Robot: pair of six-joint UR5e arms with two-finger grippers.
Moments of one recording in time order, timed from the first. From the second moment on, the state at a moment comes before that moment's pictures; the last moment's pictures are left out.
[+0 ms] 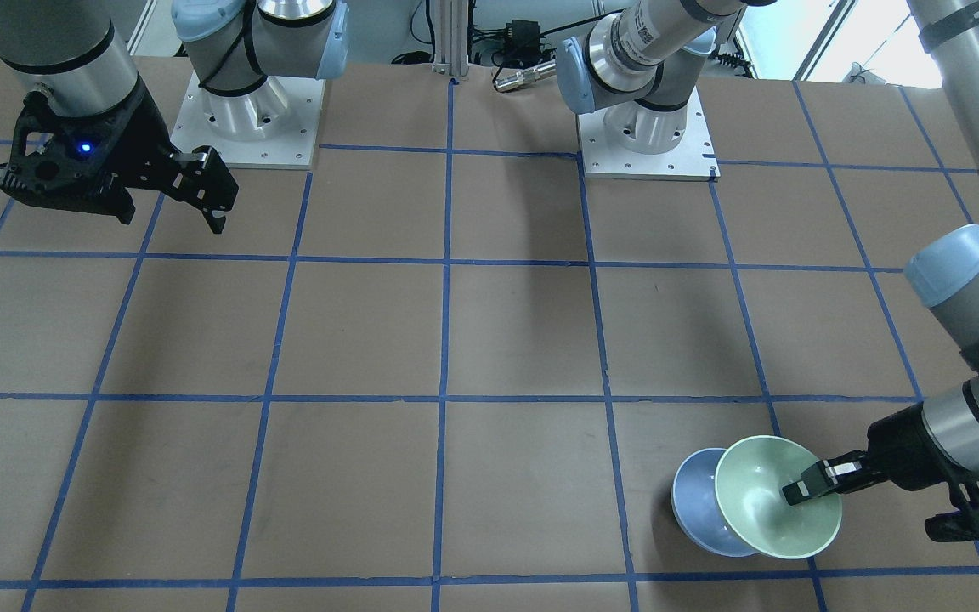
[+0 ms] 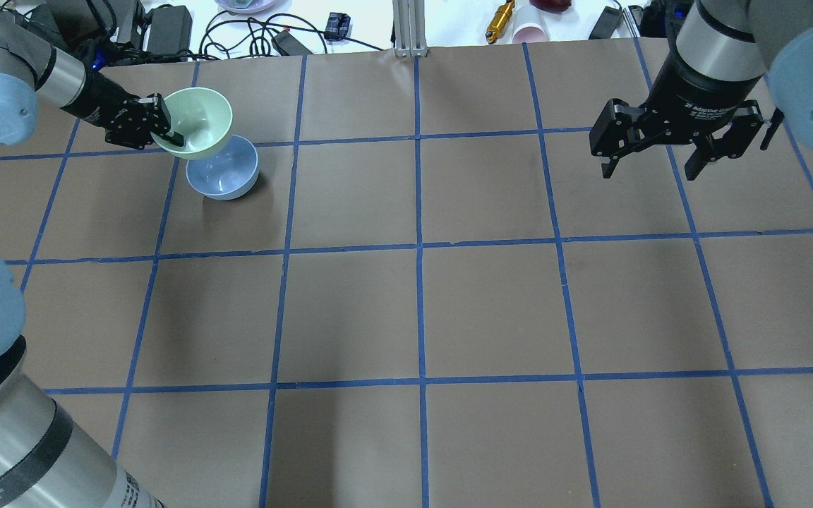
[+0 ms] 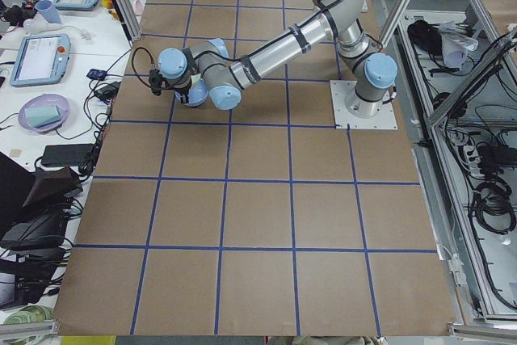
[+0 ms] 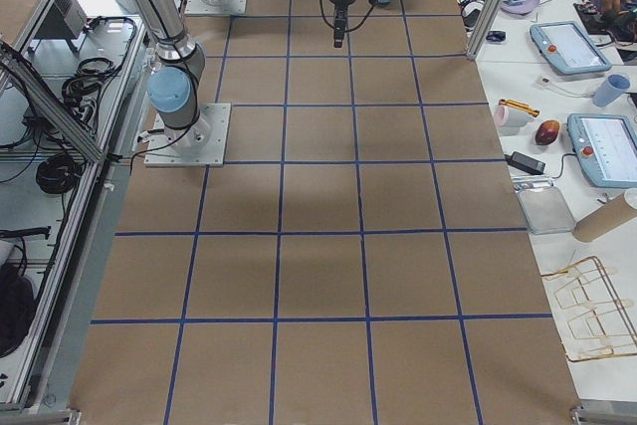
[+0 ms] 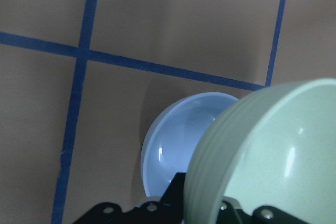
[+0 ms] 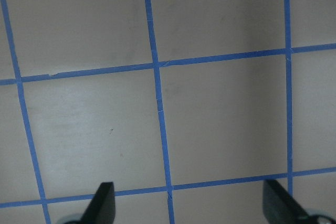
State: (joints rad) left arm -1.16 -2.15 -1.40 -1.23 1.14 0.25; right arm 1.52 -1.59 1.63 -1.60 -1.59 0.04
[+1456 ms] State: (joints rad) left arm -1.17 -2.17 -1.46 -1.16 1.14 0.32; right arm 1.52 -1.59 1.63 -1.60 -1.59 0.04
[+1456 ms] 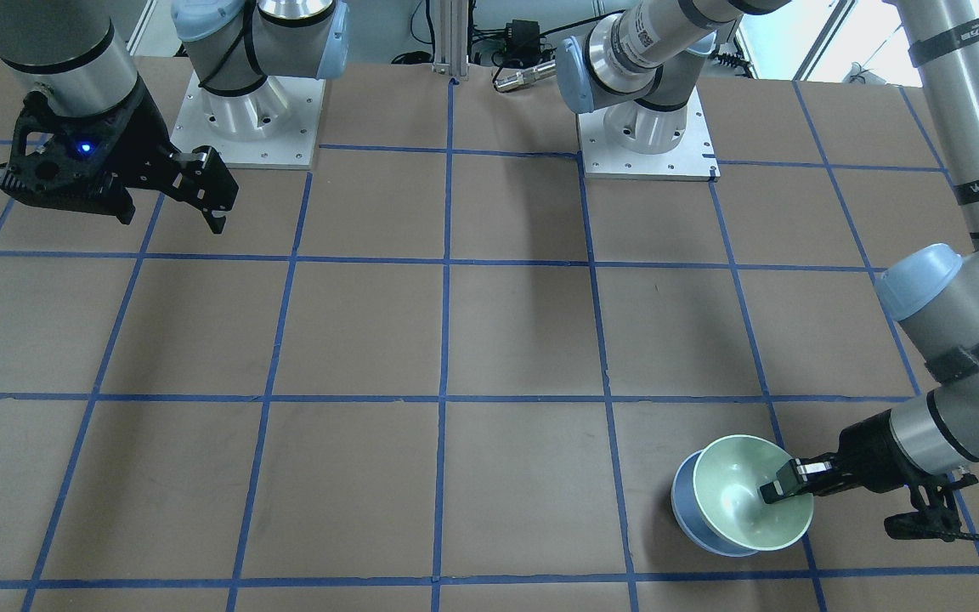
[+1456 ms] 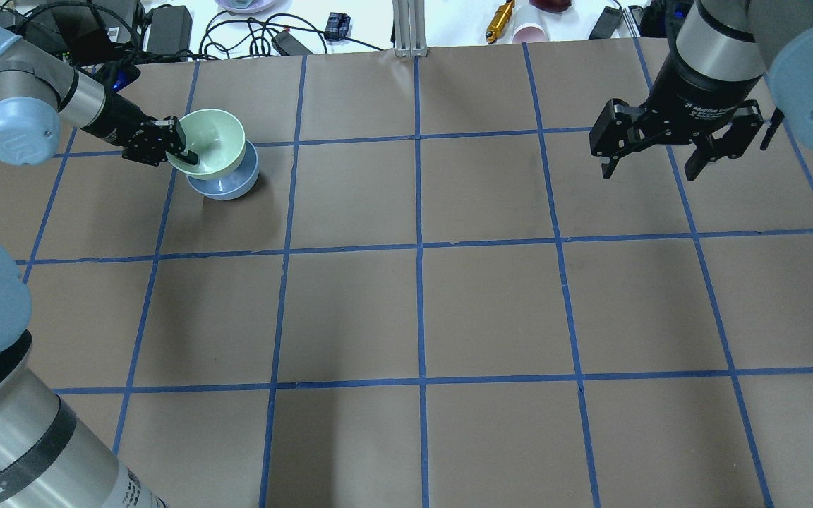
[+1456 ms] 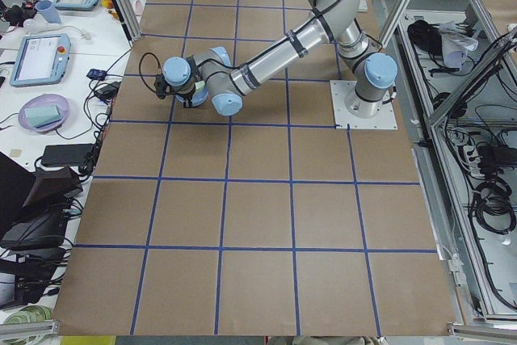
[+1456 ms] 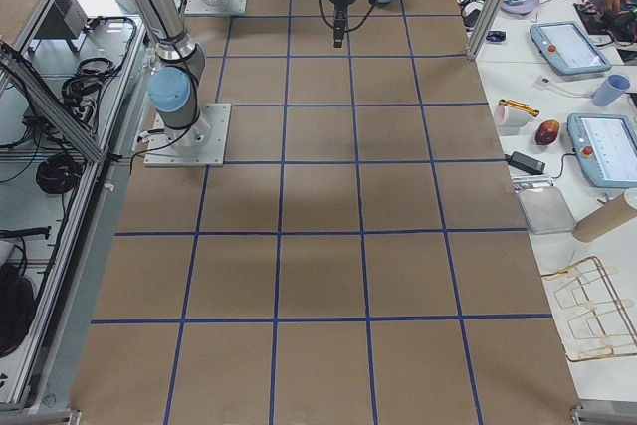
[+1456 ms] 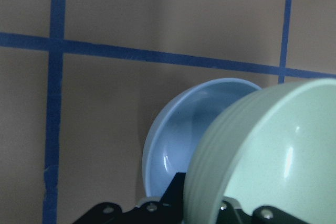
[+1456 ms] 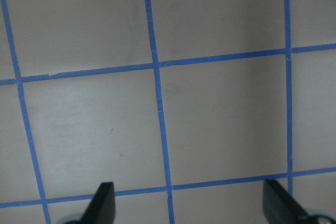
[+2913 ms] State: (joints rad) left arm -1.19 -2.10 -1.46 -1.19 1.16 0.24; right arm 1.52 -1.59 1.63 -1.60 -1.59 0.04
